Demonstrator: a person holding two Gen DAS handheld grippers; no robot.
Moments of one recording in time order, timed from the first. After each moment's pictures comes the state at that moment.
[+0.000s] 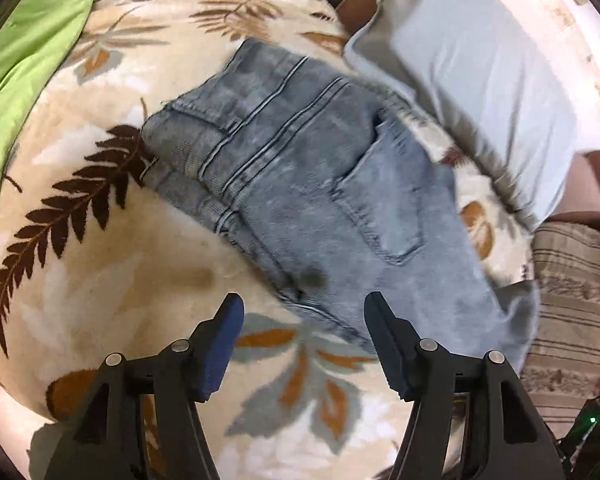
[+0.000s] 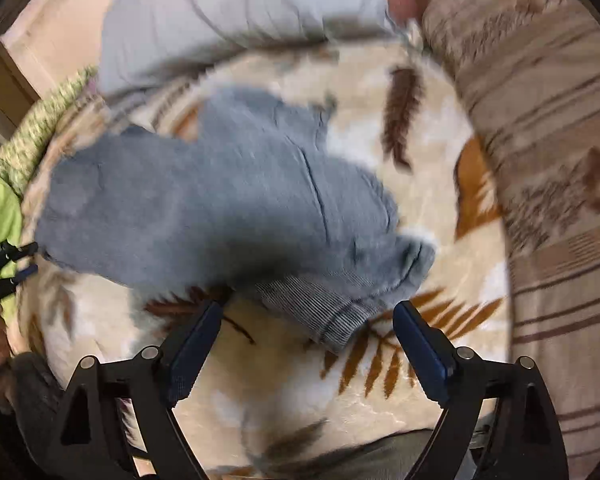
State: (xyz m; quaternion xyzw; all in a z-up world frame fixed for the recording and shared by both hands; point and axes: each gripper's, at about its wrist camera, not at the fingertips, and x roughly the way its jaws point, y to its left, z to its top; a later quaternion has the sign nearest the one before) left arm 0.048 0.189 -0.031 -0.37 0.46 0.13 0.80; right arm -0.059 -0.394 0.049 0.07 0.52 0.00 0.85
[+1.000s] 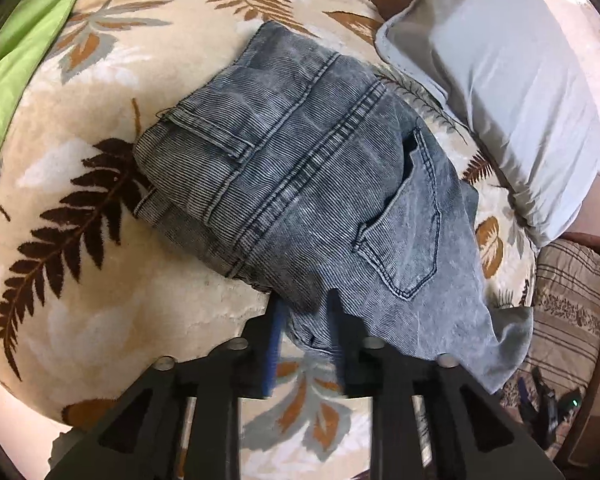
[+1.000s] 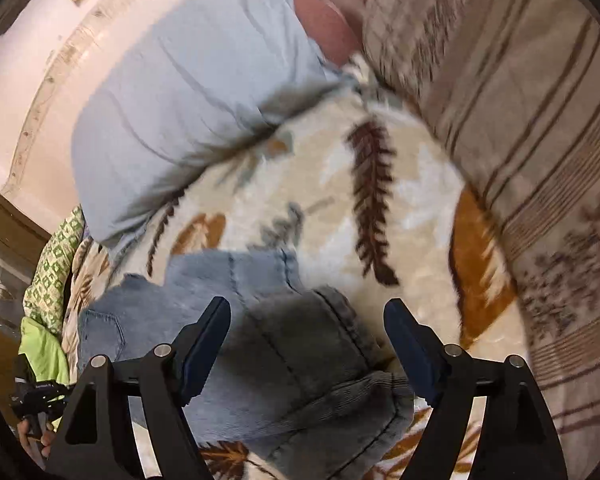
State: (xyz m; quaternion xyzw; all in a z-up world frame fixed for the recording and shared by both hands) left arm 0.050 0.157 -0.007 -0.41 0.51 0.15 0.74; right arm 0.016 -0.471 0.037 0.26 0.42 -0.03 0.87
